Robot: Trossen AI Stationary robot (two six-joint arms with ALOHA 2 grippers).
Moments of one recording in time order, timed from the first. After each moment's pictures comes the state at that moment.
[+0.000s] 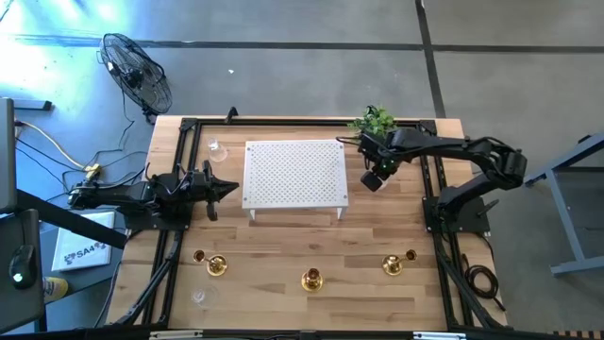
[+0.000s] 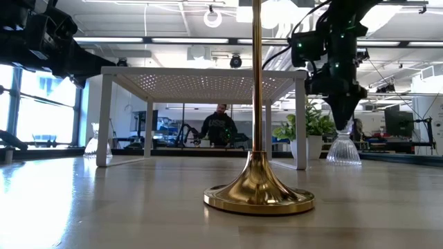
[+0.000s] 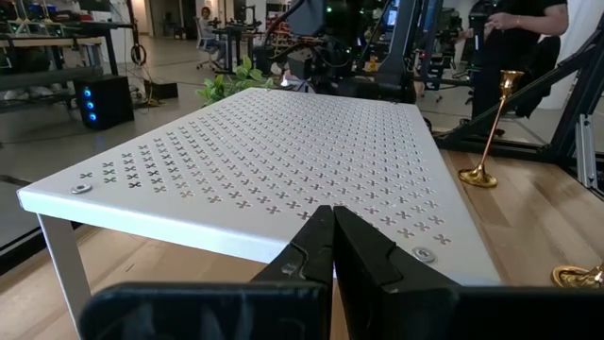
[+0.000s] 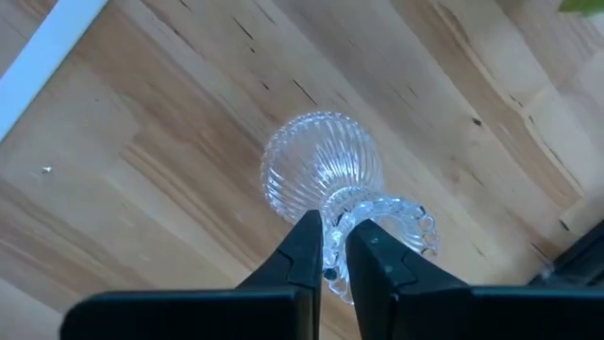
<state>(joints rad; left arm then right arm) -0.05 0.03 0.06 -0.05 -0.30 -0.08 -0.46 1.45 0.96 -0.99 0.09 0.35</state>
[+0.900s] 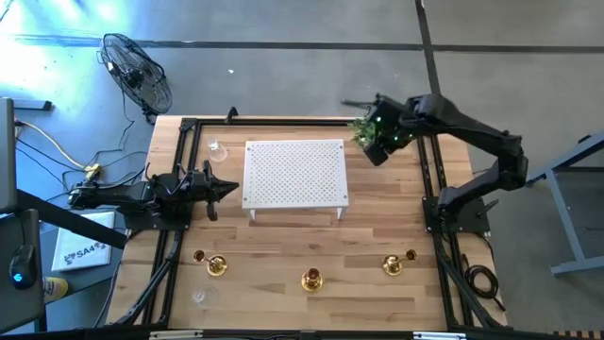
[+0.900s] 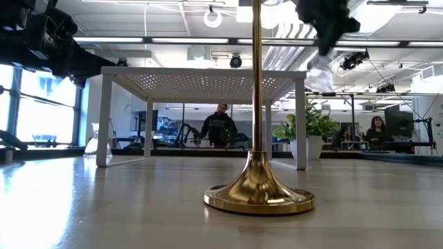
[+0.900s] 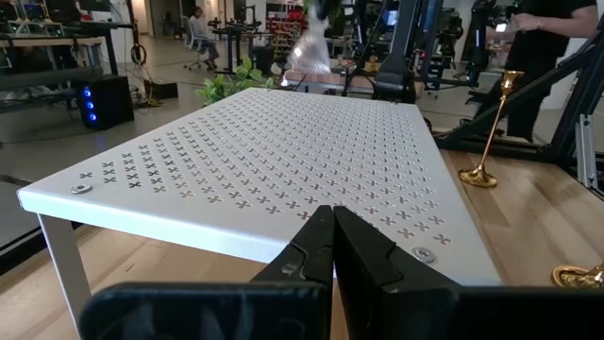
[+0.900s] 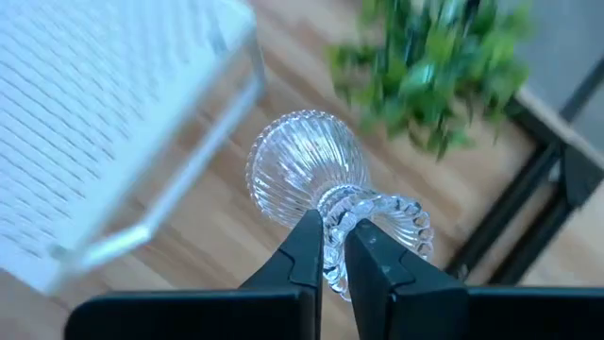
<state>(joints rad) -0.05 0.03 0.06 -0.05 -0.30 -0.08 -0.40 1.43 1.65 -1.48 0.20 0.47</state>
